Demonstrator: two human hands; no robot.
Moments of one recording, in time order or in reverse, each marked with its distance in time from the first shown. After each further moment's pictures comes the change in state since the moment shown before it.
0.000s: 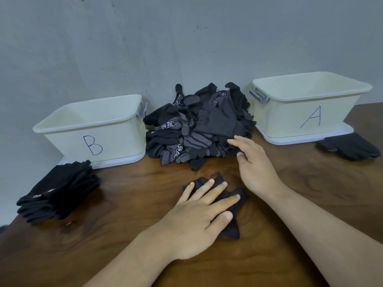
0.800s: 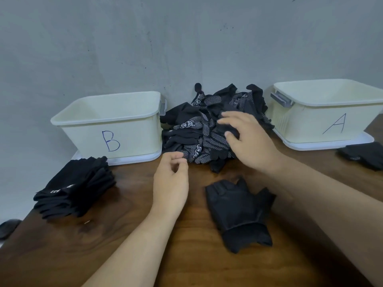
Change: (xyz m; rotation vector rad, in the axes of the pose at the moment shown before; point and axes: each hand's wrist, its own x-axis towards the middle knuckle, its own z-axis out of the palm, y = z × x) left_hand 0.019 -0.089 -0.021 -0.892 1.006 -0.485; right_hand 0.066 -0.069 0.019 -0.184 -0.011 -0.328
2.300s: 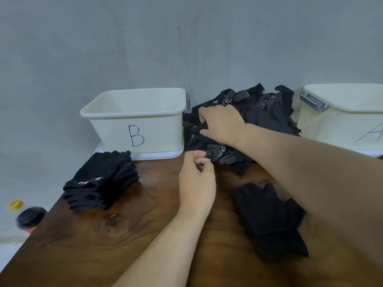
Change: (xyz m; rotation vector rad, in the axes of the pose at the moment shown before) left_hand 0.002 -0.004 -0.001 -0.089 0.023 -0.012; right_hand 0.109 -0.070 0.077 -0.536 -0.278 -0.206
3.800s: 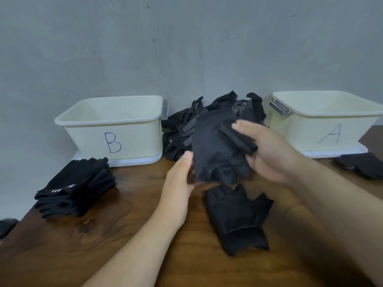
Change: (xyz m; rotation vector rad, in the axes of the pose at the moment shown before) left_hand -0.024 0.041 0.005 -0.550 -0.301 -0.254; right_hand -0.158 0.036 -0.070 1.981 0.061 0.539
